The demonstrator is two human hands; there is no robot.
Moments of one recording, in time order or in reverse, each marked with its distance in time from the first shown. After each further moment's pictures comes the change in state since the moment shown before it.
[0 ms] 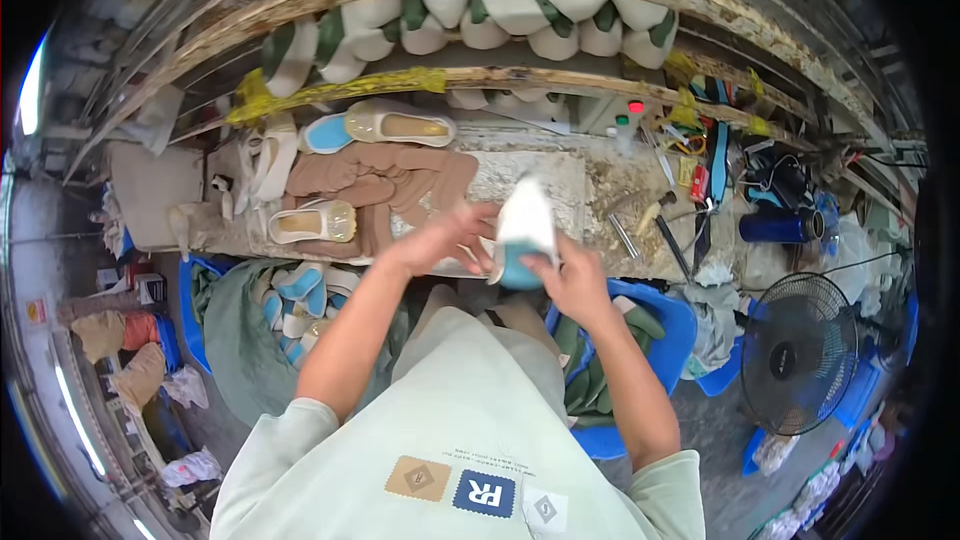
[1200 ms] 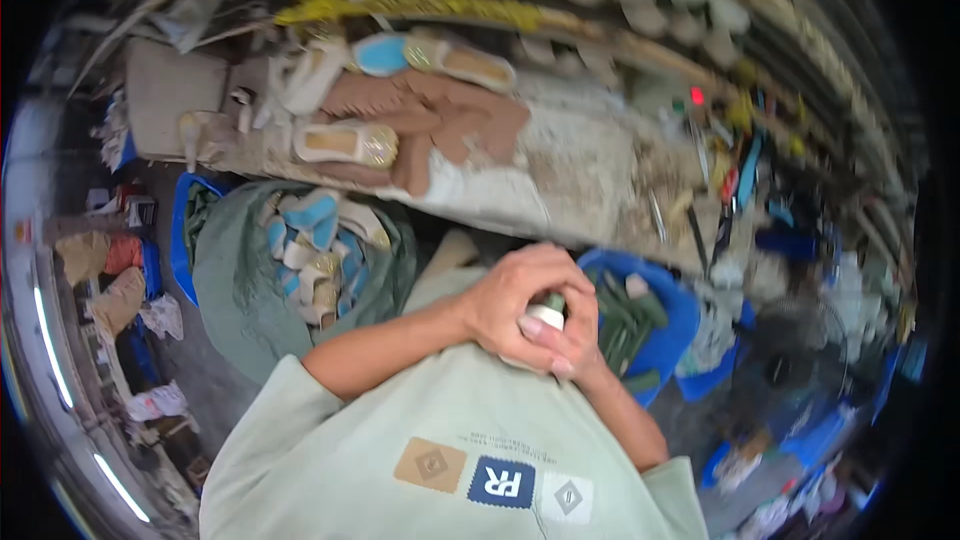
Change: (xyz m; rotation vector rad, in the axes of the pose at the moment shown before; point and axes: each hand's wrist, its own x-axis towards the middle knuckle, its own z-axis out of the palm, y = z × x) left_hand -0.112 -0.028 0.123 0.781 0.200 0.712; right_hand -0.101 -0.113 0.053 0.545 -0.207 0.261
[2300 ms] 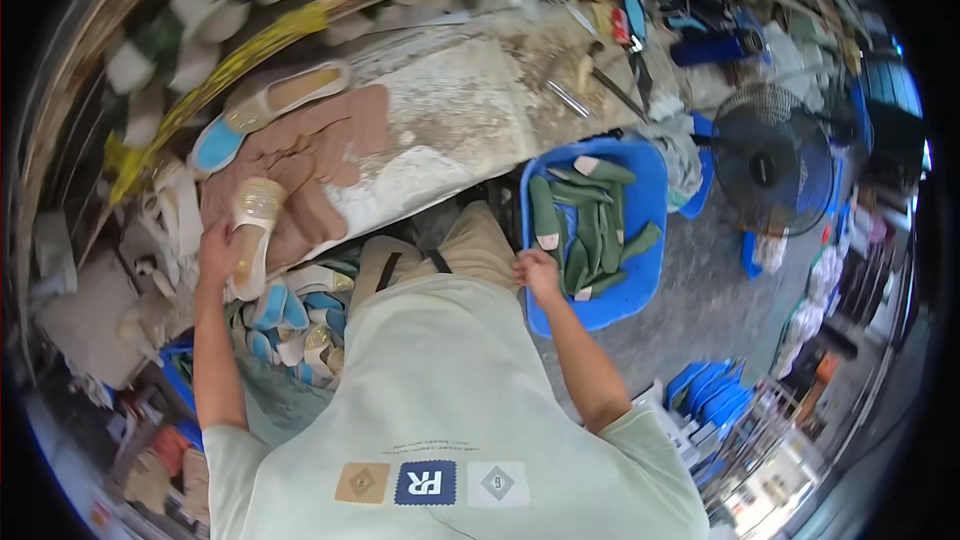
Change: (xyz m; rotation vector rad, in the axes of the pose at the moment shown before) left_hand -0.128 -0.258 -0.362 0.758 -0.067 -0.738; right_hand -0.090 0.262 0.067 0.474 0.940 0.953
